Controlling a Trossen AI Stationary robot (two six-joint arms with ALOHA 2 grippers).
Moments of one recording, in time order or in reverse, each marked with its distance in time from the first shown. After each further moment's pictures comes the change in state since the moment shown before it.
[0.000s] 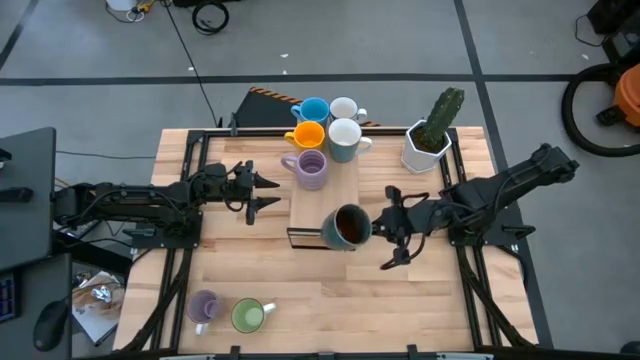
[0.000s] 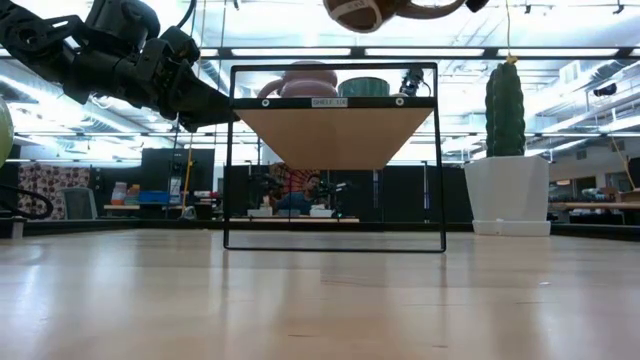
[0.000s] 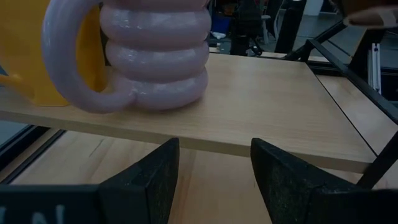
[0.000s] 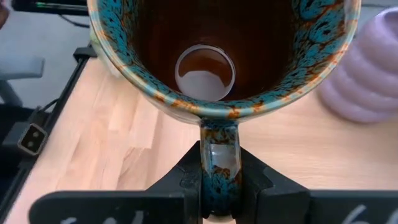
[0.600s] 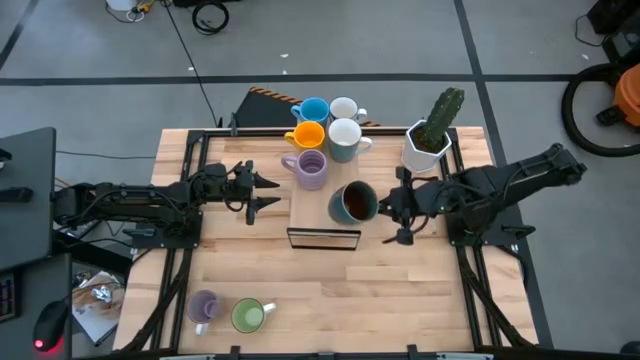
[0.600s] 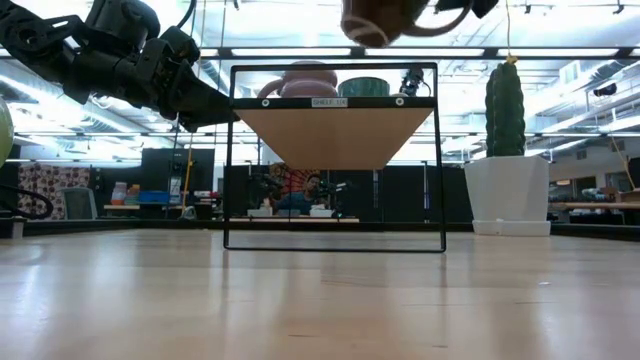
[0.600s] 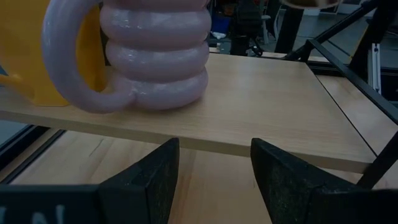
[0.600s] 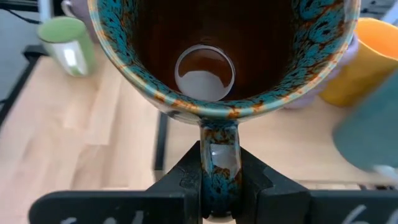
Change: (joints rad) left arm 0.000 0.000 0.000 0.000 0.000 -0.001; right arm -0.103 -0.092 0.000 -0.101 0.041 -0.053
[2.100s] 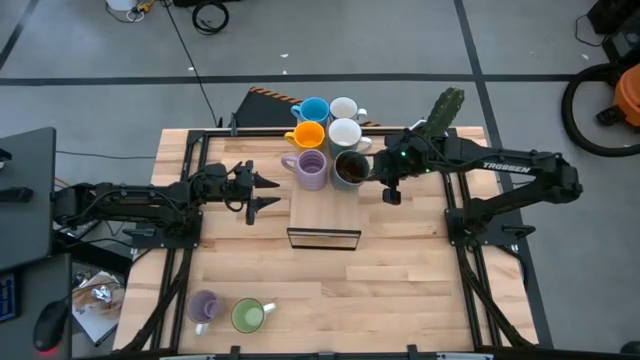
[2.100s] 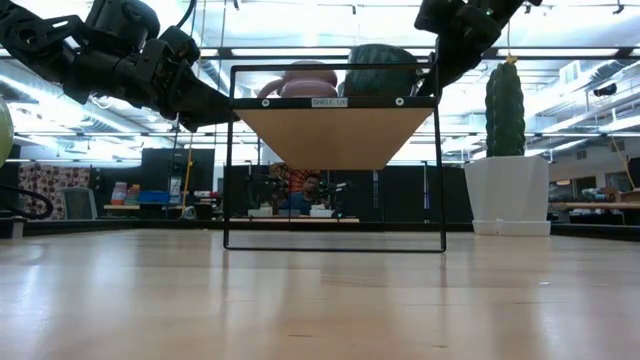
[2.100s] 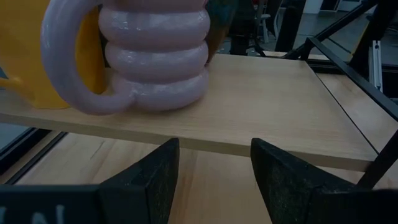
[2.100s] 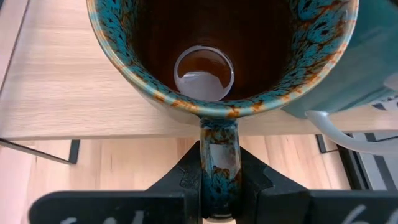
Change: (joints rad) left arm 0.000 0.000 0.000 0.000 0.000 0.017; right arm -0.553 0.111 0.001 -0.070 -0.379 -0.302
